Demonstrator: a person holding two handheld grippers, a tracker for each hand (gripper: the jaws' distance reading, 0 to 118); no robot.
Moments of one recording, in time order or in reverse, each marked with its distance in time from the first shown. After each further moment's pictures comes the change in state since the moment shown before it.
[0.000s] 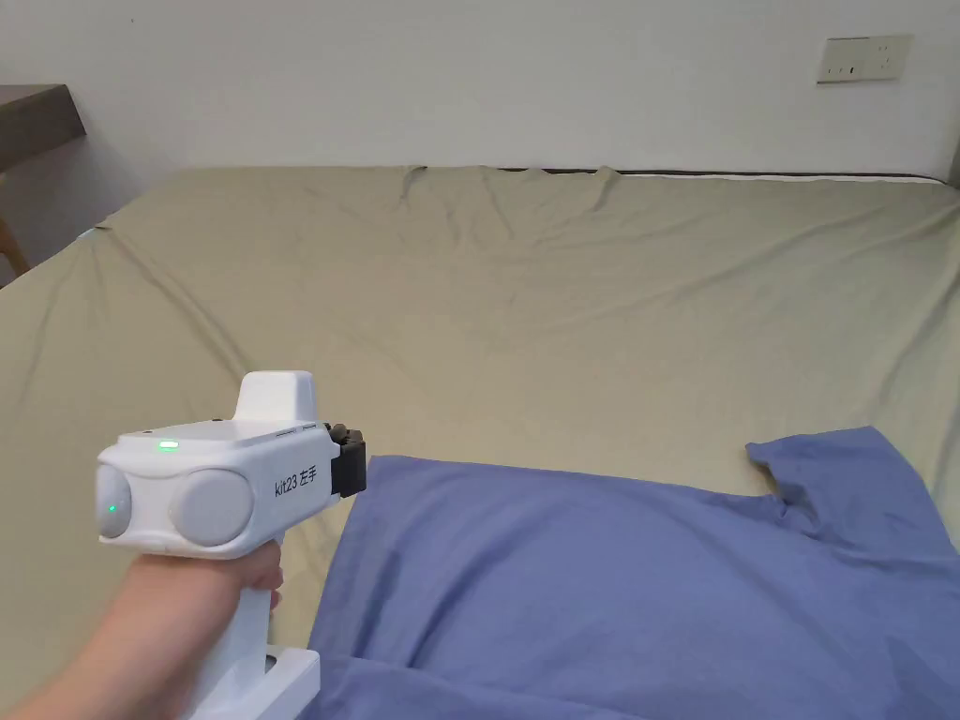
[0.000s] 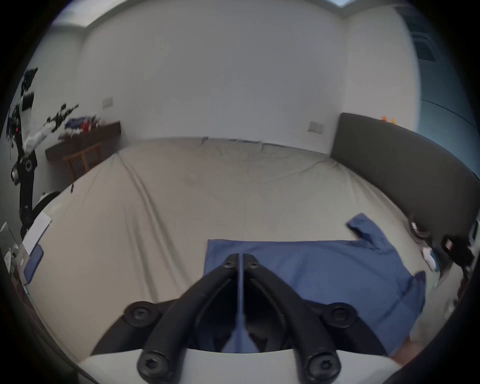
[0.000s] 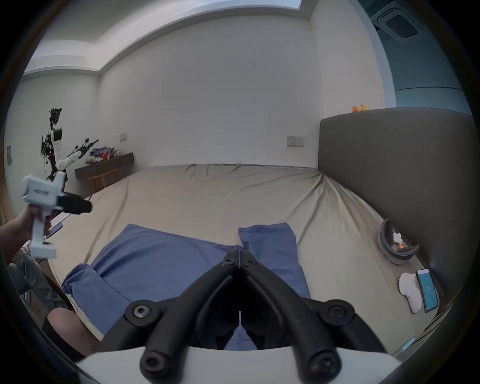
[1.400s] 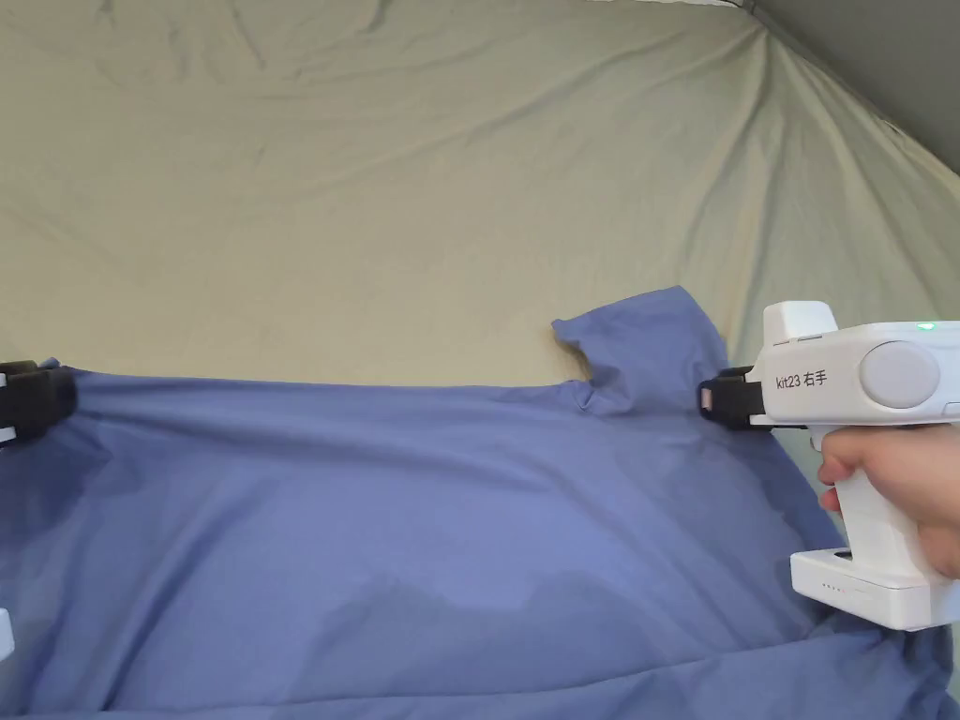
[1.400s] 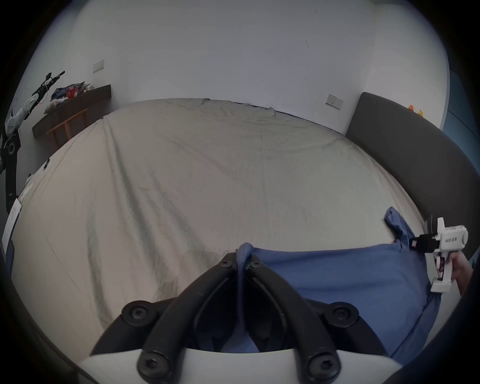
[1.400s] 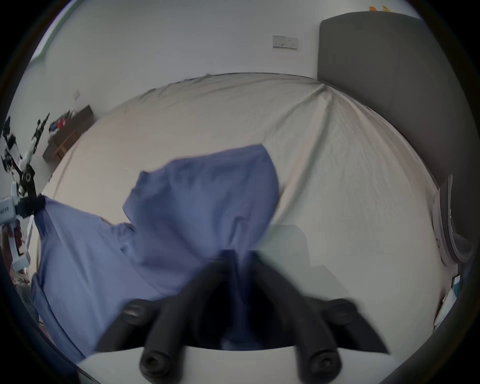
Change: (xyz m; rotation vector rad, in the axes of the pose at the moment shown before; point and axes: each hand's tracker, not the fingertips) left arm -0.015 -0.002 -0.123 -0.155 -0.037 0.023; right arm 0.118 -0.027 -0.261 -0.506 -0.038 -0.114
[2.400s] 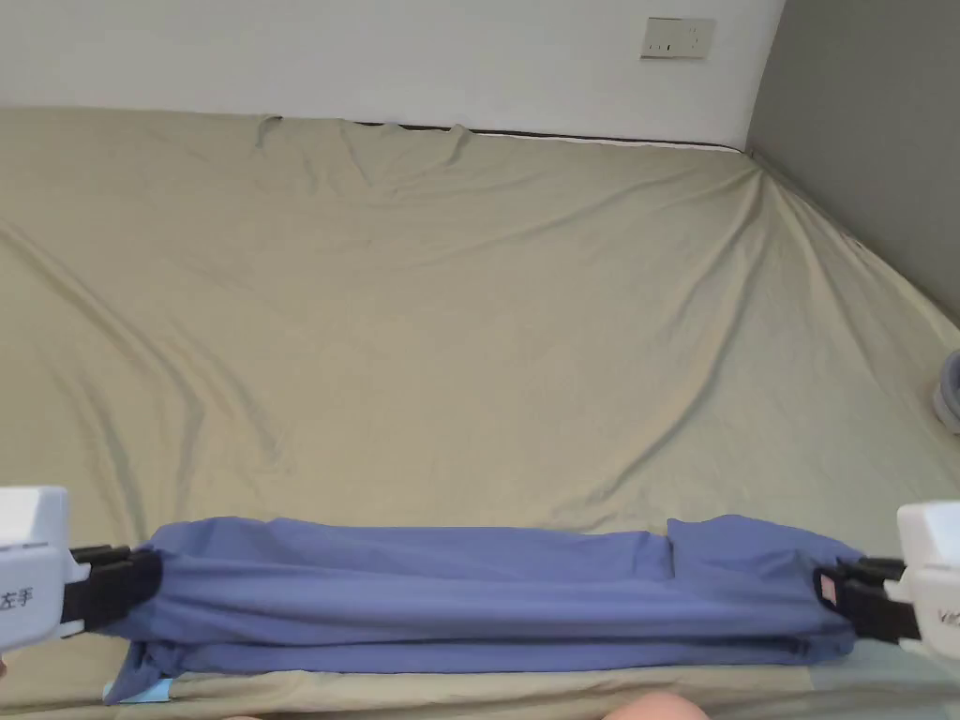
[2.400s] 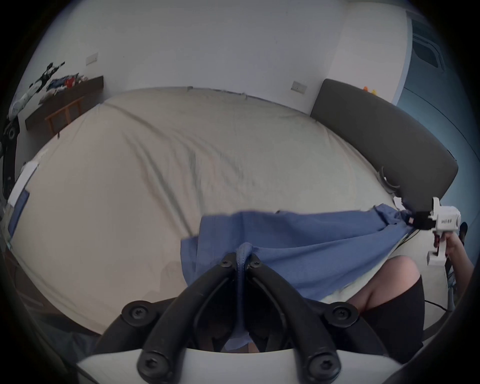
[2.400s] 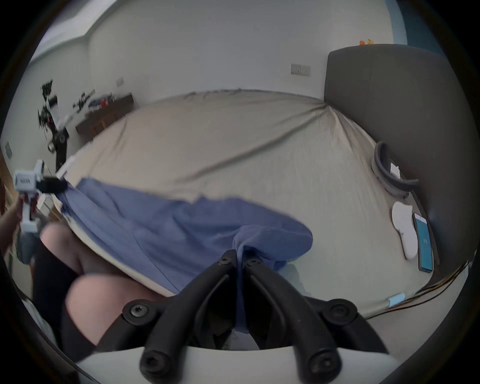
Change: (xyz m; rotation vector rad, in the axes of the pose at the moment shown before) left arm -0.034 -0.183 0.205 -0.080 -0.149 -0.041; right arm -0.014 -0.216 0.230 0.037 0.042 0.185
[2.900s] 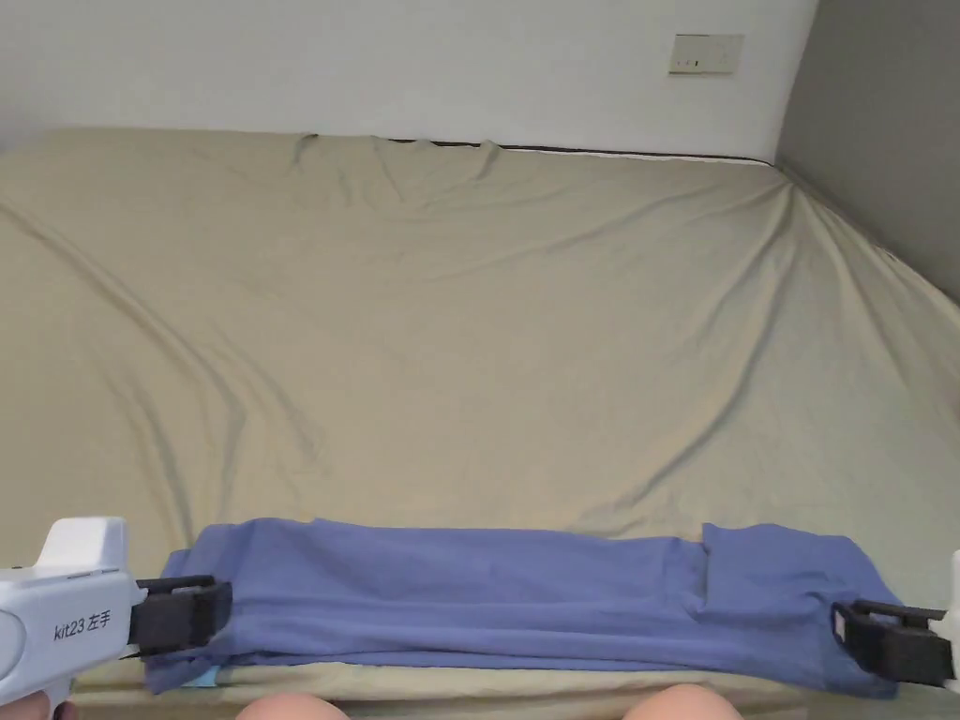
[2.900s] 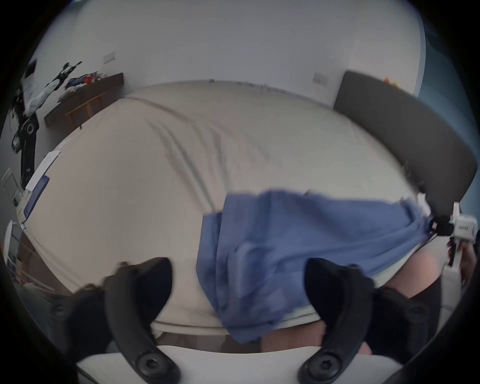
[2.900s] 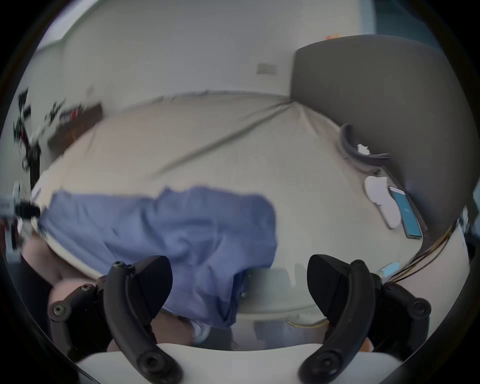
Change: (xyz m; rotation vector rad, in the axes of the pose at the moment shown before) left arm 0.011 -0.009 0.015 0.015 0.142 0.044; right arm 0.001 -0.015 0.023 0.108 -0.157 -0.199
